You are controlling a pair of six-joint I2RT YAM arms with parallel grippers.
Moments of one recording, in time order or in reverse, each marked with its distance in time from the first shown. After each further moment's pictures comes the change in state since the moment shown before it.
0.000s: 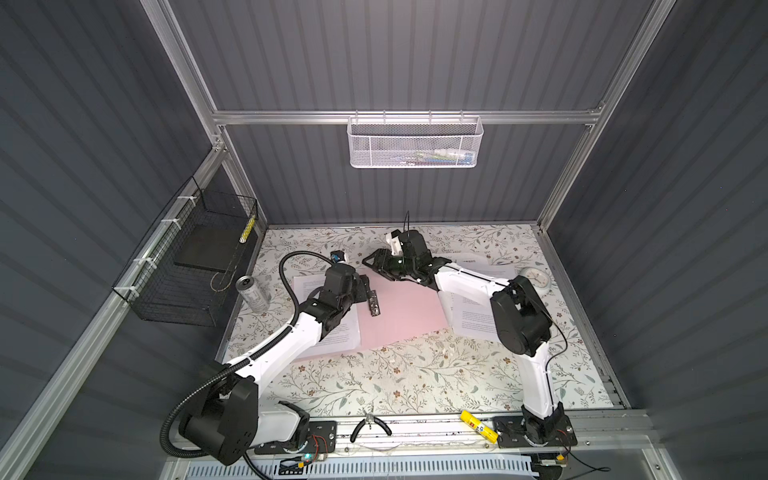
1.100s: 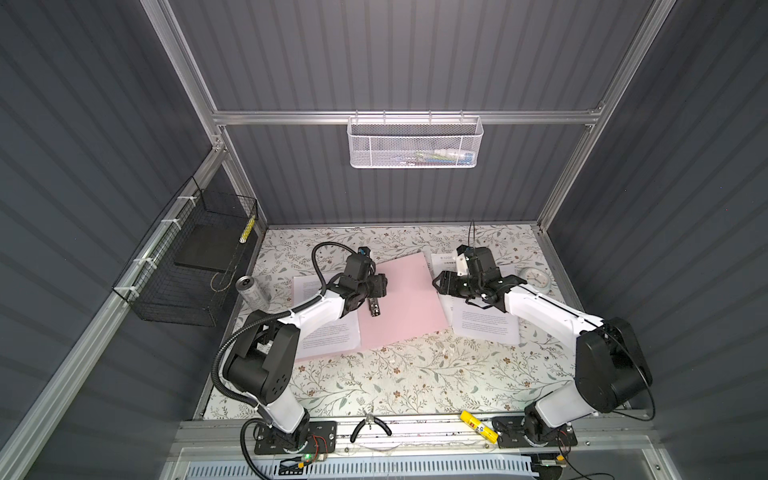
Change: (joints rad) left arm 0.000 0.343 0.179 0.061 0.196 0.127; right arm -0.285 -0.549 -0.604 -0.257 0.173 -0.407
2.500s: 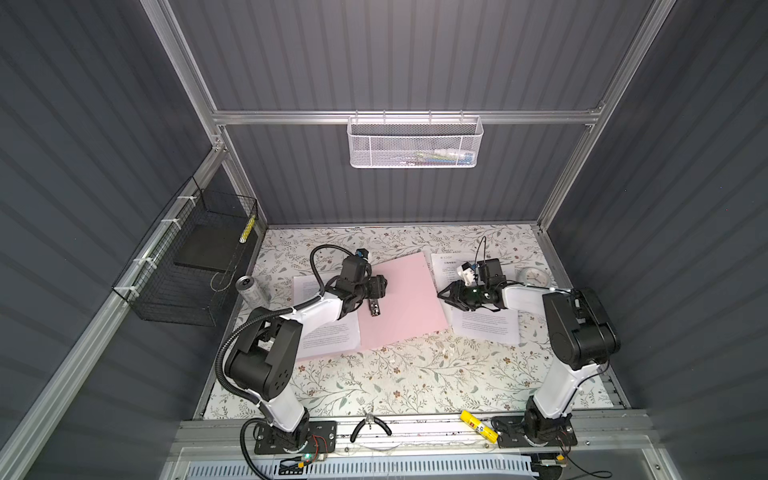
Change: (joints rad) left arm 0.033 0.009 -0.058 0.103 0.078 -0.006; right arm -0.172 0.296 -0.069 0.220 -0.451 0.096
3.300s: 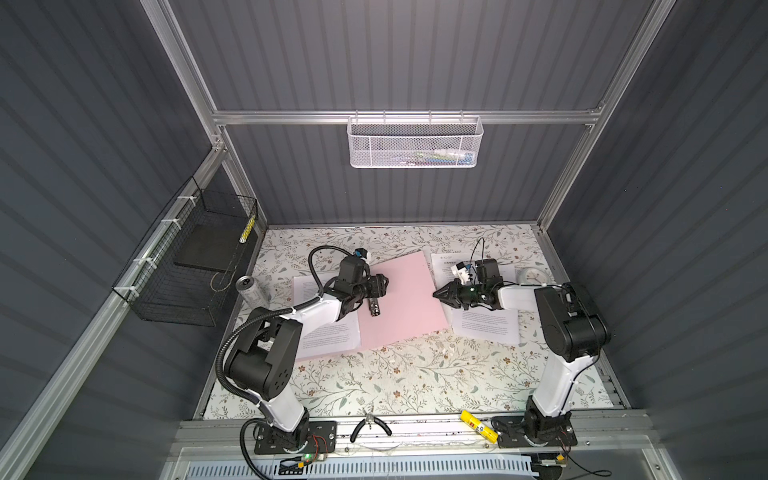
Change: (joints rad) left arm 0.020 0.000 -0.027 0.062 0.058 -0.042; right arm 0.007 0.053 -0.015 0.144 -0.150 0.090
